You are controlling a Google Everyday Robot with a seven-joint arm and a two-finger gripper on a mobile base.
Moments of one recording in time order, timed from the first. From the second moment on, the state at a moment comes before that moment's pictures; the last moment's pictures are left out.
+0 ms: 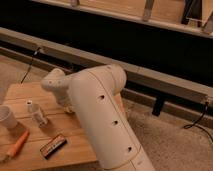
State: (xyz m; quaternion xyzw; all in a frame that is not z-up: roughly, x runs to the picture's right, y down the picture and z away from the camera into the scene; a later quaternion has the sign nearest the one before) arm -0.223 0.130 0.896 -0.34 0.15 0.19 0.91
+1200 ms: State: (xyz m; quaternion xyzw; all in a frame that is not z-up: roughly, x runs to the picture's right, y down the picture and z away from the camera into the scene) arm -0.276 0.173 0.870 -0.35 0.14 0.14 0.92
